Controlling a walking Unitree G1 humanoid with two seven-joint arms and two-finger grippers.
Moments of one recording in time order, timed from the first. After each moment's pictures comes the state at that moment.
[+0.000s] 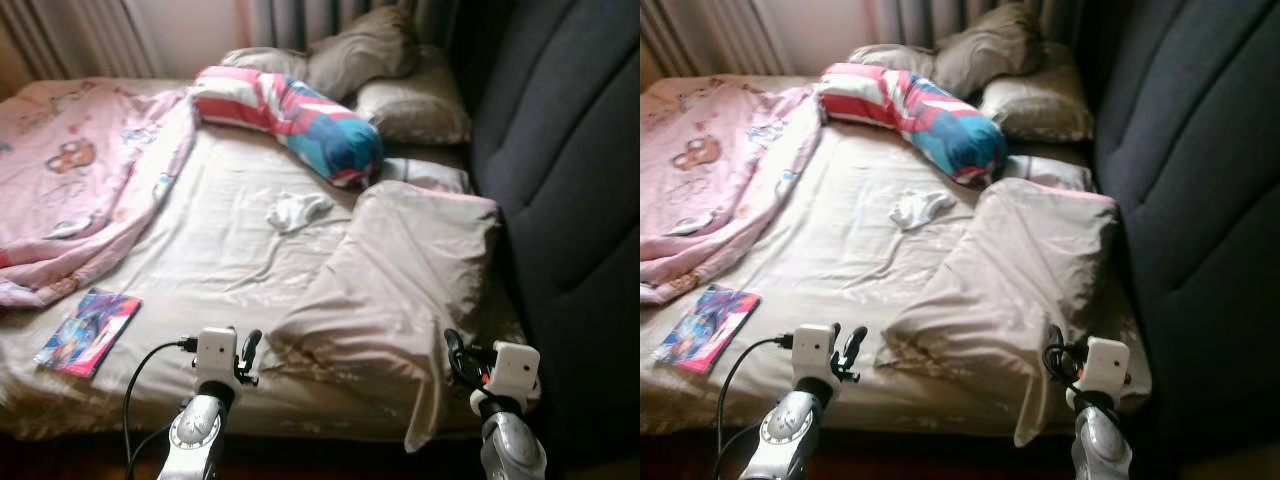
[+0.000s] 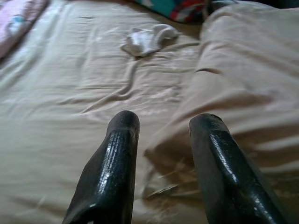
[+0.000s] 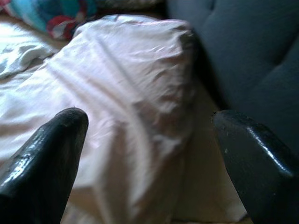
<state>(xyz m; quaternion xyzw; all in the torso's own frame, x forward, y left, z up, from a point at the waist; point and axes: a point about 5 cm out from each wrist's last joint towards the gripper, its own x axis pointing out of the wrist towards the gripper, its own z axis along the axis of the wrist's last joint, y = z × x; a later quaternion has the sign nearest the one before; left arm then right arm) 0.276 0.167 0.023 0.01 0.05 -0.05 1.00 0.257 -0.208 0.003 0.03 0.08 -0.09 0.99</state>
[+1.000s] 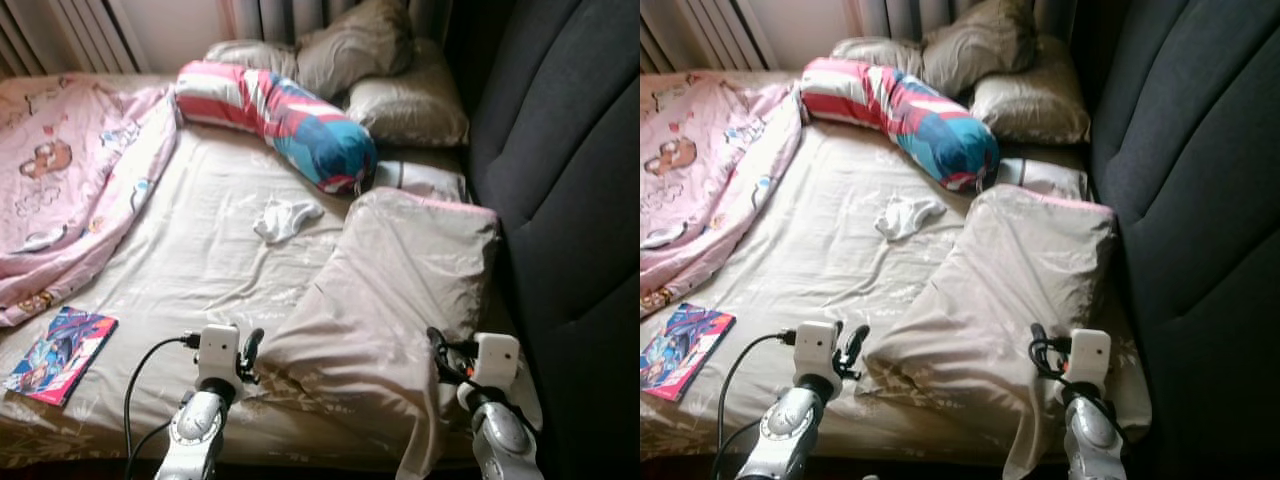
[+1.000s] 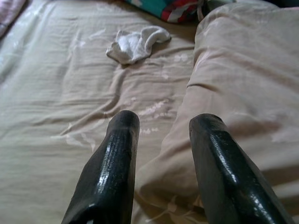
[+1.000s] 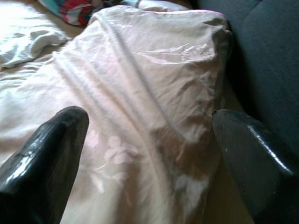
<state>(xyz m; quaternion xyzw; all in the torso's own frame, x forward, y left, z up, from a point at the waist) 0.278 0.167 0.025 0.02 0.06 -0.06 1.00 0.268 -0.191 0.003 0.03 0.12 -0.03 0.99</state>
